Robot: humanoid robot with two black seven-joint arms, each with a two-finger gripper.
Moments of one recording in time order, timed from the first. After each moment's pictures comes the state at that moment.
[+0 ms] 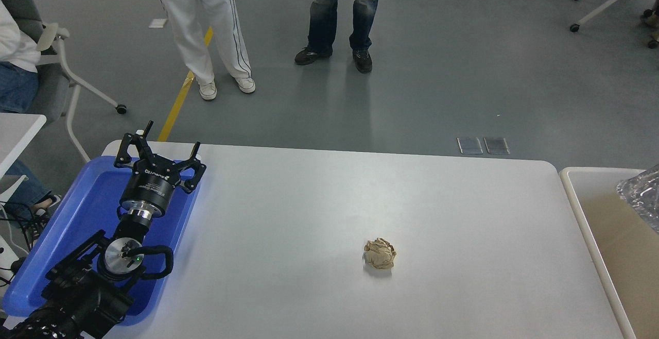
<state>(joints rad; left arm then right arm) -0.52 0.21 -0.98 -0.54 -0.09 -0.62 -0.34 0.57 -0.64 -0.48 0.25 0.07 -0.15 0.02</state>
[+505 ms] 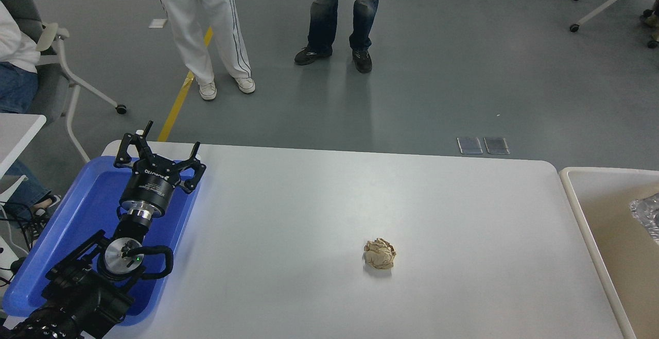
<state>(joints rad) -0.52 0.21 -0.98 -0.54 -0.09 -0.62 -0.34 0.50 -0.58 -0.39 0.22 0.09 -0.23 -0.05</state>
